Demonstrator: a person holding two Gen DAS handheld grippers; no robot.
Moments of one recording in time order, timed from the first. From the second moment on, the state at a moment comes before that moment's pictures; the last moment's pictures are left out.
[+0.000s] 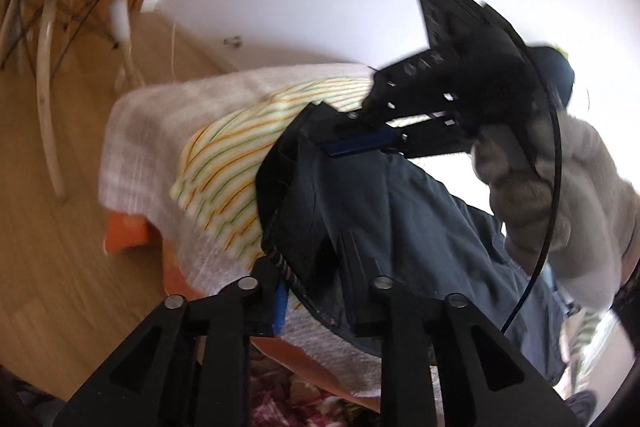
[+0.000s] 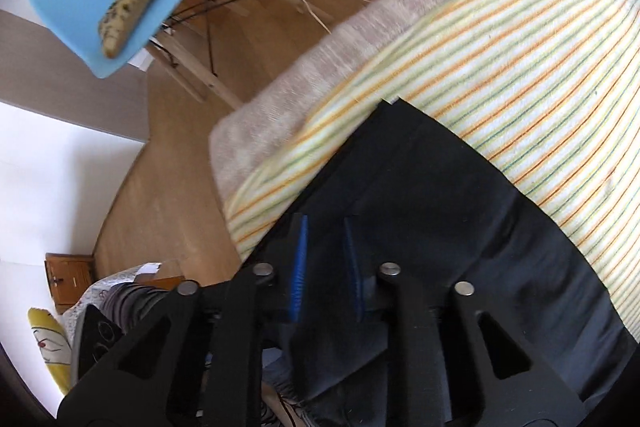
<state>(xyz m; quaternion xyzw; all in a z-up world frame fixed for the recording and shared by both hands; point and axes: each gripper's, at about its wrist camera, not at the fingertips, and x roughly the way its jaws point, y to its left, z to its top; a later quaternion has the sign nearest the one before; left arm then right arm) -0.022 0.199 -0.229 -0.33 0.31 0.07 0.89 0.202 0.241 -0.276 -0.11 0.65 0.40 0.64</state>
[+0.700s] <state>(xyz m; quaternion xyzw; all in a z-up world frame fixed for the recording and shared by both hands) -0.024 0.195 -0.213 -0.31 0.27 0.05 0.91 0.205 0.266 -0.255 -0.15 0.64 0.37 0.65</state>
